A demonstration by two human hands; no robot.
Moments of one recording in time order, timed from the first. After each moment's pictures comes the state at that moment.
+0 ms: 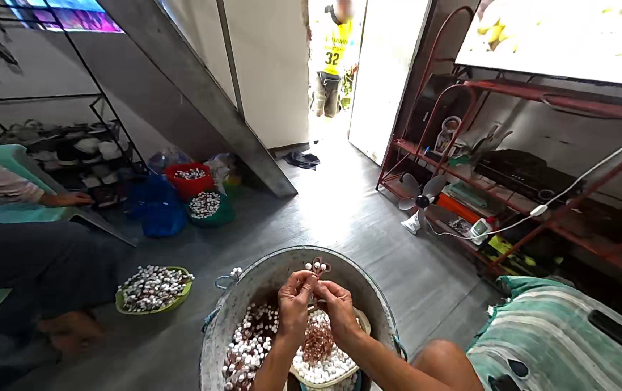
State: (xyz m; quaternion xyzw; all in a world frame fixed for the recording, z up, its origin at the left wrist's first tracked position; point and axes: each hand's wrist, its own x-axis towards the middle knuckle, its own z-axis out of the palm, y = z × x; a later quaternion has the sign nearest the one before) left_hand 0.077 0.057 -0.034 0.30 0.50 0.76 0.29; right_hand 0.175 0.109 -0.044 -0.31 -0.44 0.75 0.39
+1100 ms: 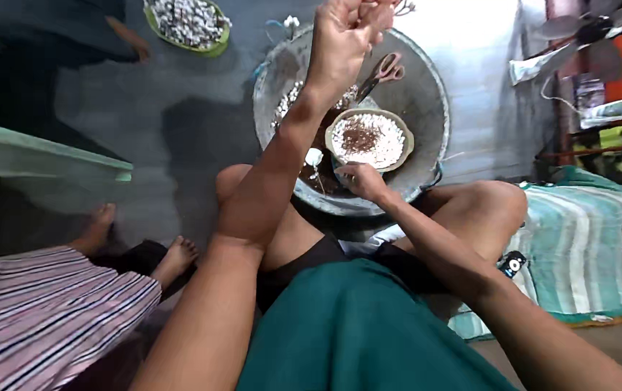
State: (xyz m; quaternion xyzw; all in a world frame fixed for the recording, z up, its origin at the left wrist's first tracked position) left_hand 0.008 0.009 0.003 0.35 0.55 0.73 0.23; right_hand 0.237 0.030 -0.196 -0.14 -0.92 0.35 -0.09
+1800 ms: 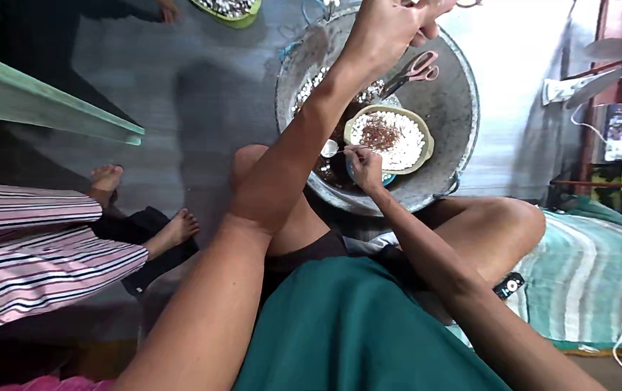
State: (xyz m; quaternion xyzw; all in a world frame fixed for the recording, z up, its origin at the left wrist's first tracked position) left_hand -0.003 -0.002 0.015 0.34 0.55 0.70 0.29; right_hand 0.201 0.005 -0.224 -0.26 -0.84 0.45 0.12
